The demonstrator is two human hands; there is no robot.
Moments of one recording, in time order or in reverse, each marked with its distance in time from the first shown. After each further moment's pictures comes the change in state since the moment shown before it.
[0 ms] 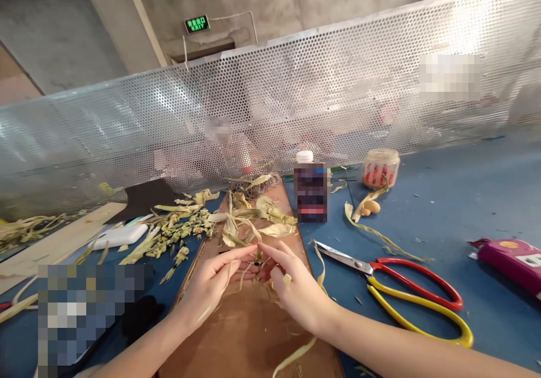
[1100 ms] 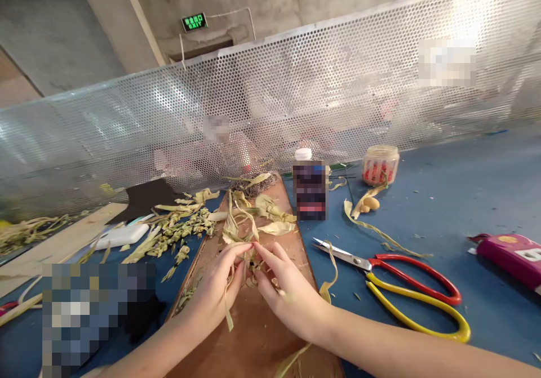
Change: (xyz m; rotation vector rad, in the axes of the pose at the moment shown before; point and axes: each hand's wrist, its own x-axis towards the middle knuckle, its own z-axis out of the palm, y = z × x) left_hand -0.003 -0.011 0.006 0.777 0.087 0.367; right_hand -0.005 -0.004 0.008 -0.053 -0.044 -0.149
